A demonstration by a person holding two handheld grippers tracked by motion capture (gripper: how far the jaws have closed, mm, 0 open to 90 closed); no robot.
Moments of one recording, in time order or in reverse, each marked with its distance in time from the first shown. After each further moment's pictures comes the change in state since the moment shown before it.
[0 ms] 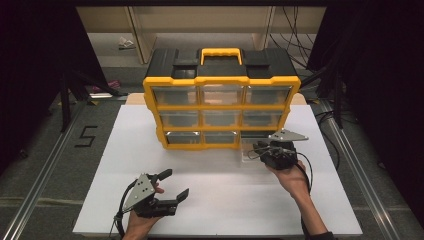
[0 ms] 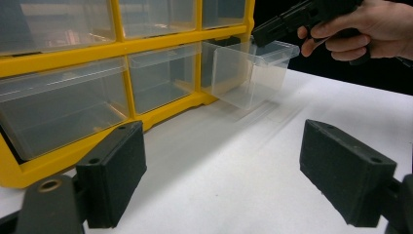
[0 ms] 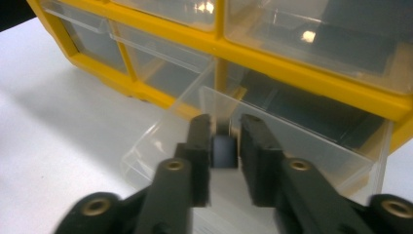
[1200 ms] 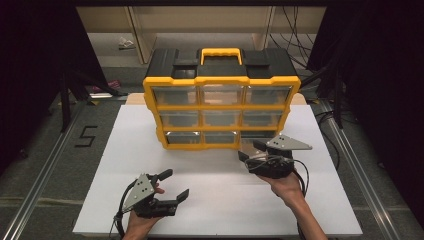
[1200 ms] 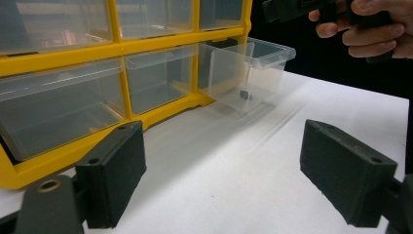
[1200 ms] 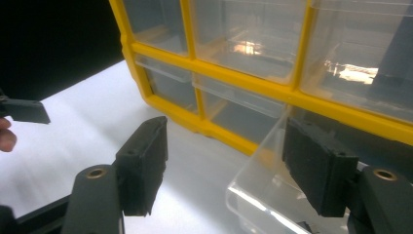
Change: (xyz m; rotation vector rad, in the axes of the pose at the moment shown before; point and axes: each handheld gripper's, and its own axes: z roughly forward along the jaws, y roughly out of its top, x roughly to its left) left arm 0.000 0.001 0.000 -0.003 -0.011 -0.011; right arm 0.035 0.005 -0.025 -0.162 0.155 0.011
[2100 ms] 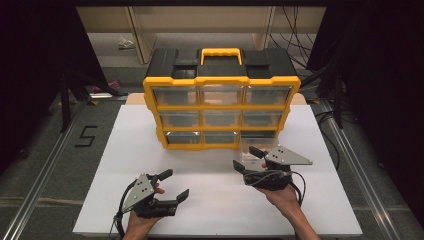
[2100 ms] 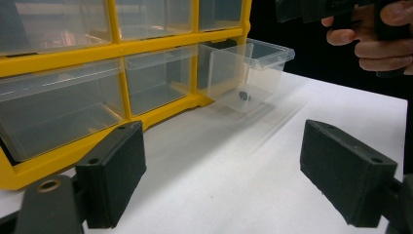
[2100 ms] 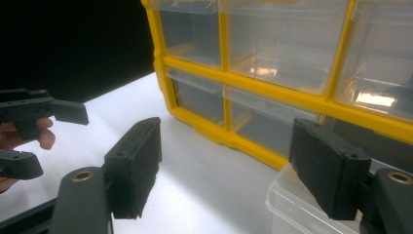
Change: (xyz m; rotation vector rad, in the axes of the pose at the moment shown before) left arm 0.000 0.000 -0.001 -0.003 -0.003 0.000; right arm 0.020 -0.016 -0.008 -0.100 0.052 -0.035
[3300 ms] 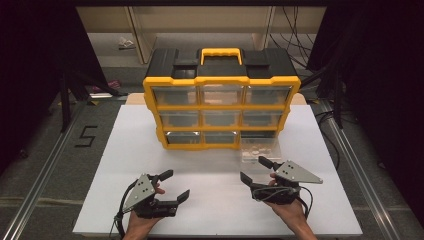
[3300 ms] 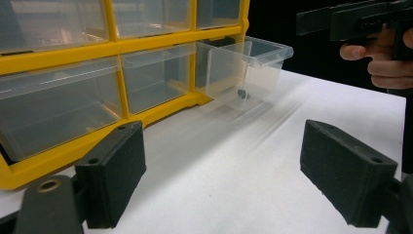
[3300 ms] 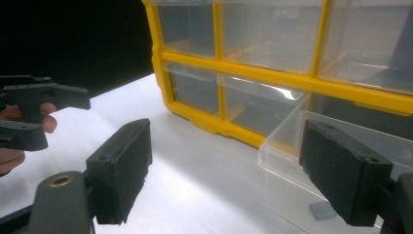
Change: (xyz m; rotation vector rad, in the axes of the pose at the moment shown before) left arm -0.001 -0.001 0.001 0.007 -0.005 0.001; right arm 0.000 -0.033 -0.022 -0.060 -0.022 0.004
